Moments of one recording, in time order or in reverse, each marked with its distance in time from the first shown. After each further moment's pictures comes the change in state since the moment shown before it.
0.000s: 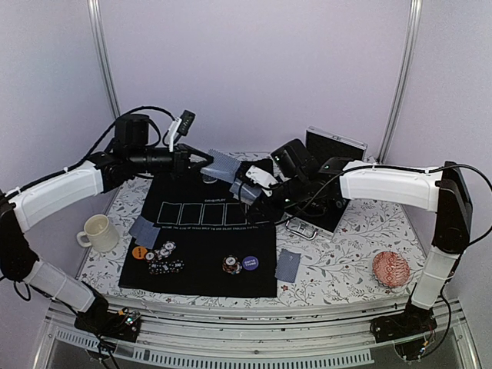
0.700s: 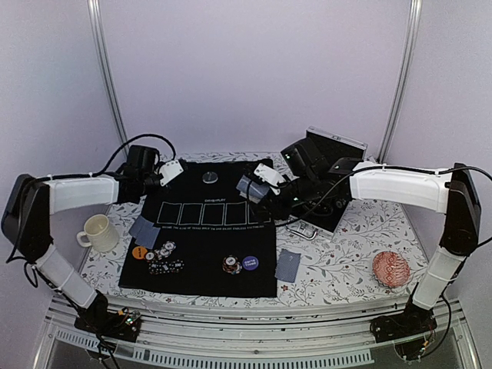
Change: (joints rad) left arm 0.135 0.141 -0.175 0.039 -0.954 0.914; right arm -0.032 -0.062 -0.068 0.031 -0.027 -0.021
